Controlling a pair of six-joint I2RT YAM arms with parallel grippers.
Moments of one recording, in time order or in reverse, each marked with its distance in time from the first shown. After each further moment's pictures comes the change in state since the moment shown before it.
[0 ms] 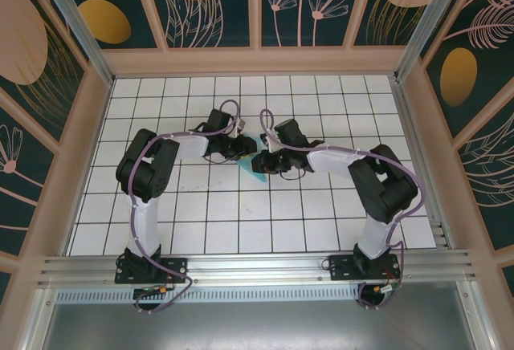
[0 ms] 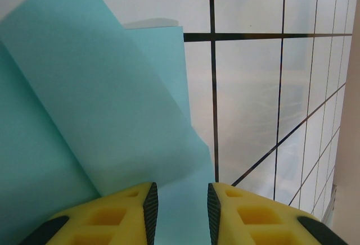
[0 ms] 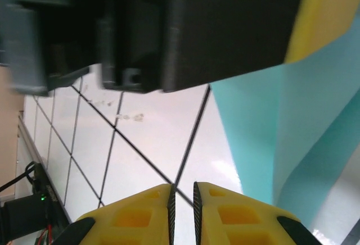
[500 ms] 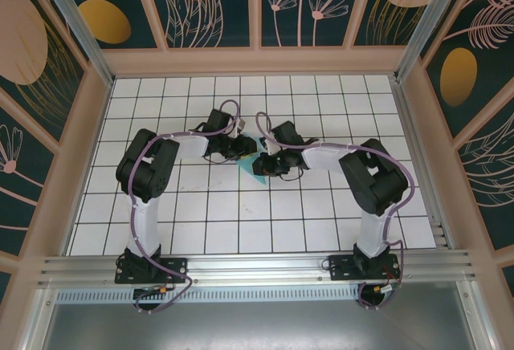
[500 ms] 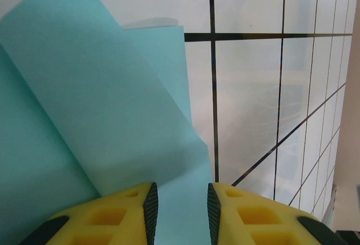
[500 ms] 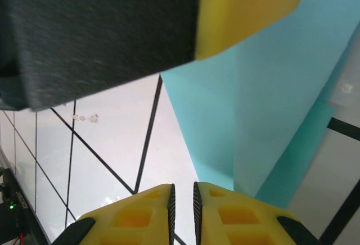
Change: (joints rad) left arm 0.000 0.000 0.000 0.000 0.000 0.000; right arm 0.000 0.073 0.043 -0.072 0.042 -0.031
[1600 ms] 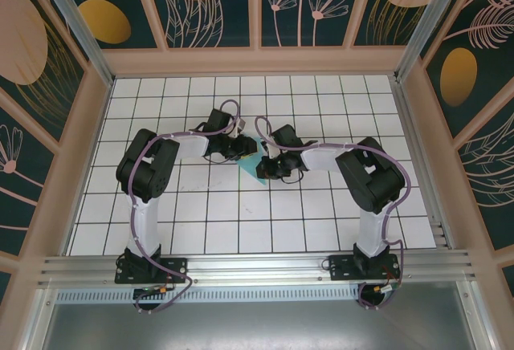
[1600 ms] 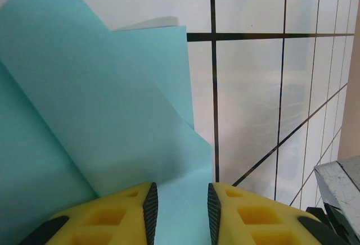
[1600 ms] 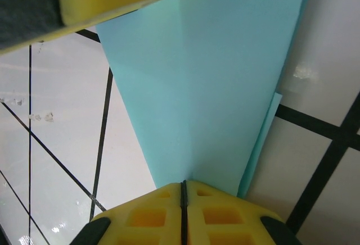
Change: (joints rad) left arm -0.003 0.000 0.005 -0.011 -0.006 0.001; right arm 0.003 0.022 -0.021 -0.010 0.056 -0.033
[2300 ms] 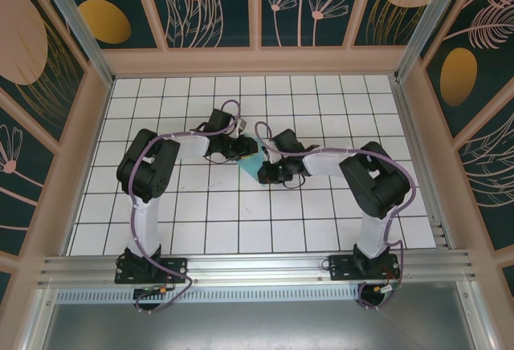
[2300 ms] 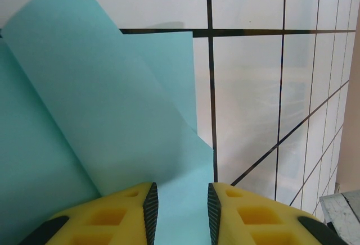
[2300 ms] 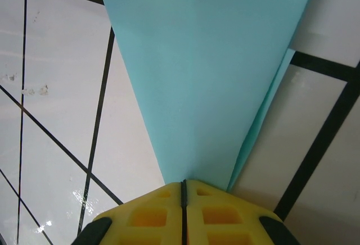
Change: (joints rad) left arm -0.002 0.002 0.004 -0.005 -0.002 0.007; right arm 0.023 -0.054 -0.064 0.005 0.023 -0.019
